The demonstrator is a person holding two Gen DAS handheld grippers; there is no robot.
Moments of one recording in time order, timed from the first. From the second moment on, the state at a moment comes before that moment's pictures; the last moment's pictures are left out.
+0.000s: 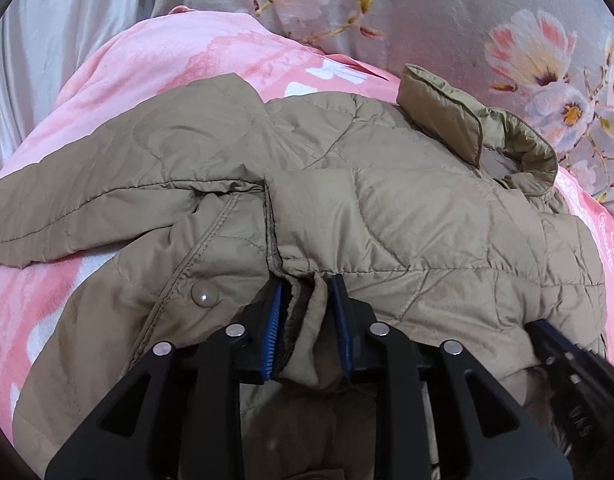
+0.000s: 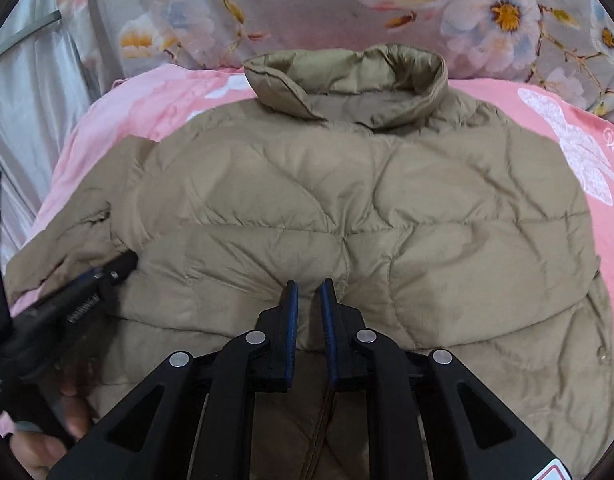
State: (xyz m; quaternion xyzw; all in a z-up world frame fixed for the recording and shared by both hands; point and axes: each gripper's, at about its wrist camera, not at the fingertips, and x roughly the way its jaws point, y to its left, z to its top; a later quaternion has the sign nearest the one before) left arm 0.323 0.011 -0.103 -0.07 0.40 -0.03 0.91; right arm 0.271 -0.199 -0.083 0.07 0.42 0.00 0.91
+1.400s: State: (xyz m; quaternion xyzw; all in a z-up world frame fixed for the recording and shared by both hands) left arm 0.298 0.342 -0.037 -0.32 0.34 0.17 0.87; right arm 0.124 -0.207 -0.048 0.10 0.38 -0.04 0.92
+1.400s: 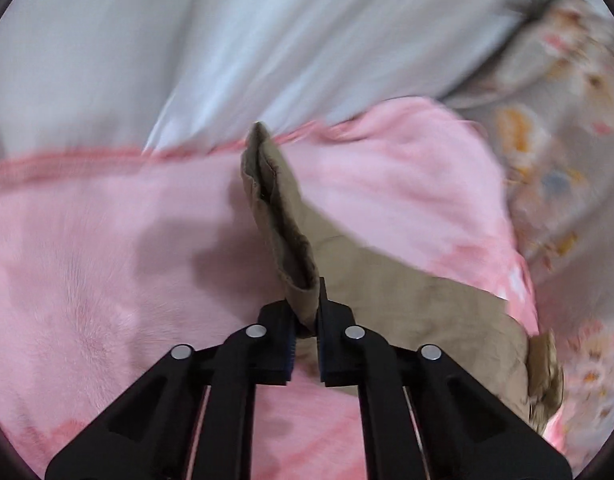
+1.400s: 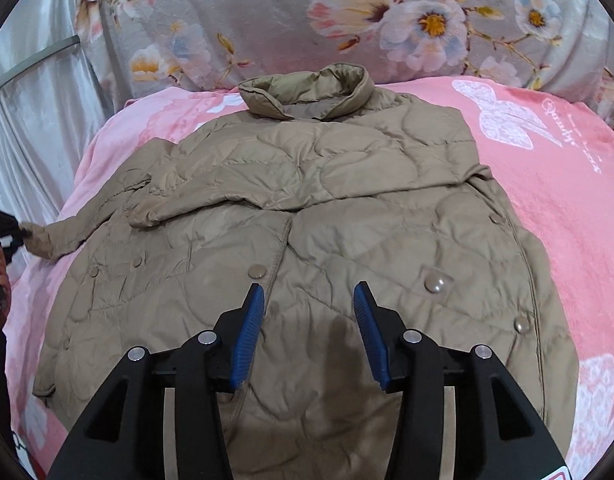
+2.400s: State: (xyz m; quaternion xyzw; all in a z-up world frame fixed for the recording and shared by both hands) left arm 0.306 -0.175 -0.009 0.01 0.41 -0.24 0.88; right arm 0.083 -0.261 -0.070 0.15 0.39 -0.08 0.91
